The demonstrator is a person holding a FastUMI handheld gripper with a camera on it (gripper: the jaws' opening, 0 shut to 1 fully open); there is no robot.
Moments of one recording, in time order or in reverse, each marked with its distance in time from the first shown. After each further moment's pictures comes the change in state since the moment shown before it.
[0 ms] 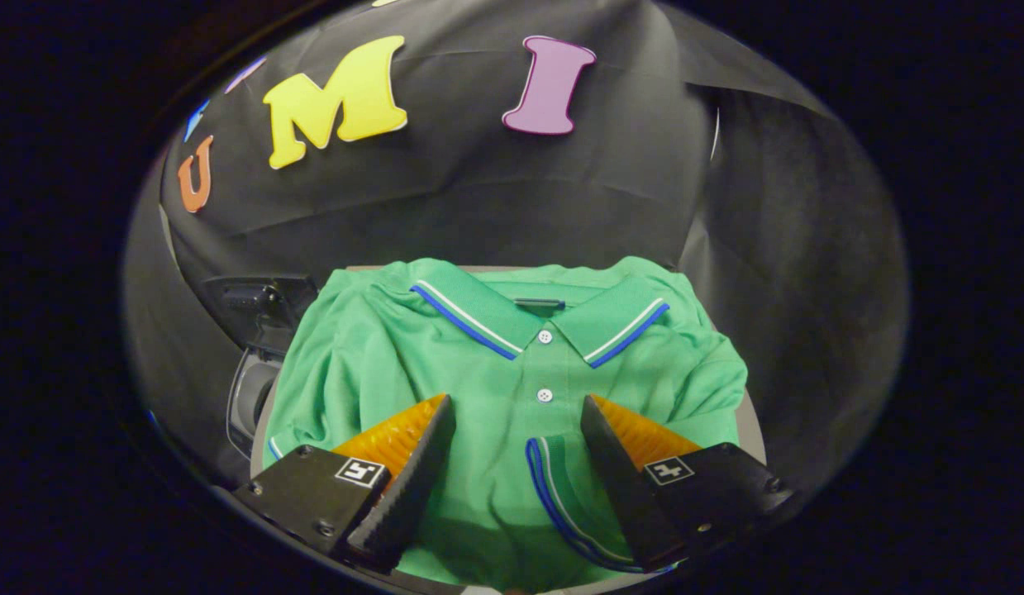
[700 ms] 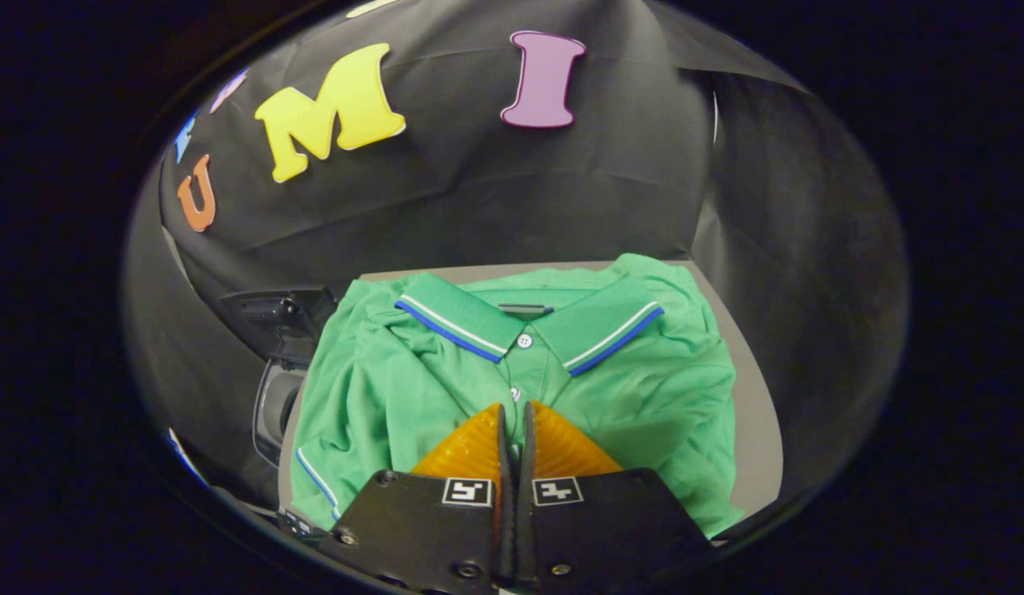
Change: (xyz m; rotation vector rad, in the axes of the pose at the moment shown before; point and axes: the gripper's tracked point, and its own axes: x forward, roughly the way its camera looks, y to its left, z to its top) arm -0.011 0.012 0.008 0.039 -0.007 0.077
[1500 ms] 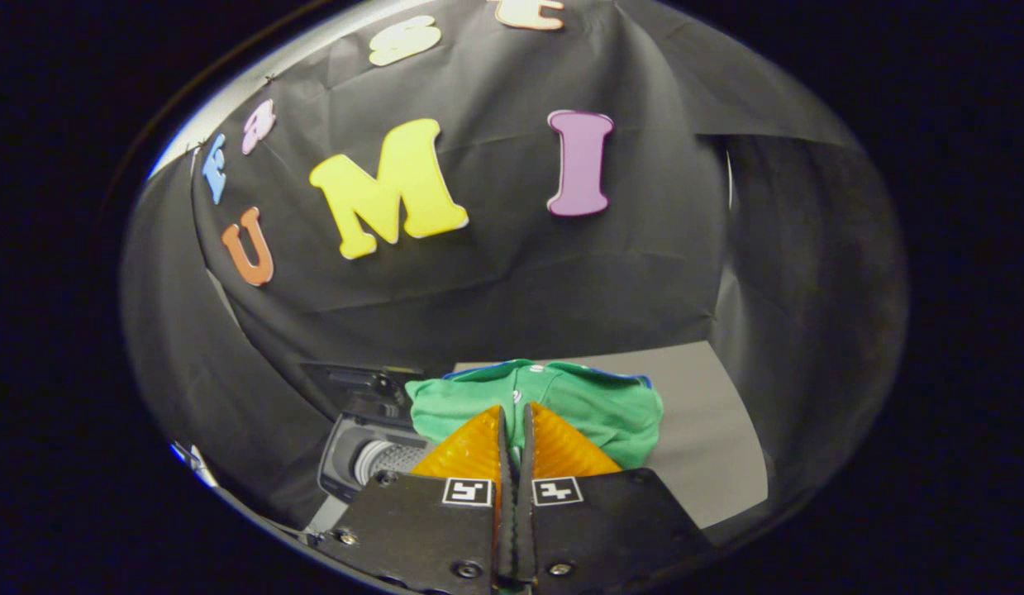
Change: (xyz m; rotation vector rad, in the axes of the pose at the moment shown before) arm -0.114 0.076 0.078 0.014 -0.236 0.185
